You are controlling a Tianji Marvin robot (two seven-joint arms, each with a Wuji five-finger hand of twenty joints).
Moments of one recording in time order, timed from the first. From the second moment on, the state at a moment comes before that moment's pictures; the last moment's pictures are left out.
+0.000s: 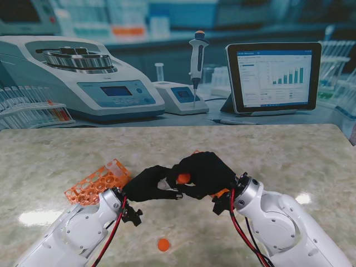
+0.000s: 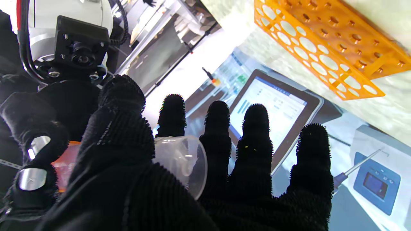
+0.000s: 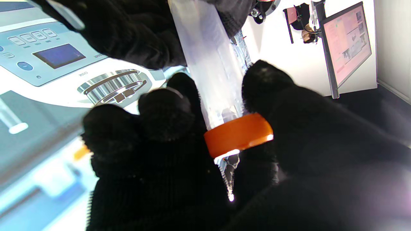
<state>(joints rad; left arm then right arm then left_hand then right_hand) 1.58 -1.09 -1.13 -1.68 0.31 -0.52 -0.12 -1.63 -1.10 1.21 -1.90 -0.61 -0.59 -0.03 0.88 -0.28 -0.01 -0.01 0.61 -0.09 0.40 0.41 0.76 0.06 0.14 0.29 0.60 0.16 0.16 0.40 0.16 0.40 0.59 0.45 0.67 -0.77 1.02 -0.17 0.97 -0.29 0.67 0.87 1.24 0.14 0.52 0.88 1.31 0.01 0.99 0.89 1.05 0.11 1.38 0.66</state>
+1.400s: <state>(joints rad) 1.52 -1.08 -1.12 -1.61 0.34 -0.42 -0.17 -1.80 -1.07 1.43 -2.05 -0.61 -0.60 0.13 0.90 -0.28 0.01 -0.01 0.64 -0.09 0.34 0.31 0.66 0.07 0.10 0.20 0.44 0.17 0.10 0.30 0.05 0.40 0.27 0.35 0.67 -0.77 1.06 -0.17 0.97 -0.30 0.67 0.88 1.24 0.14 0.51 0.88 1.31 0.02 0.99 0.89 1.05 0.11 1.38 0.66</state>
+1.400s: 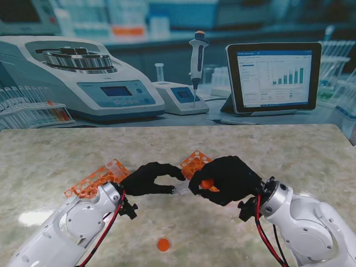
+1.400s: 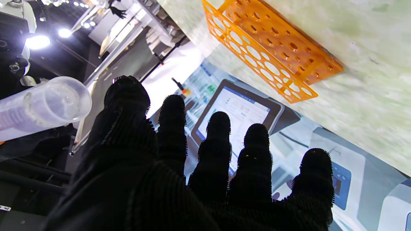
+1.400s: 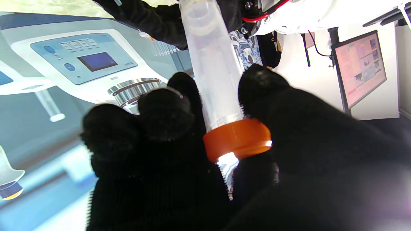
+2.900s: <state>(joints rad) 1.56 -1.07 -1.19 -1.64 0.38 -0.44 -0.16 -1.43 -1.04 1.28 -1.67 -0.59 -0.29 0.30 0.90 -0.28 0.01 -0.01 0.64 -0.09 0.34 0.30 0.66 0.09 0.10 0.19 0.44 0.20 0.09 0.27 0.05 0.39 0.20 0.33 0.68 -0.76 1.06 -0.17 0.97 -0.30 0.67 0.87 1.24 0.14 0.51 0.88 1.31 0.02 0.99 0.89 1.05 0.12 1.37 0.67</state>
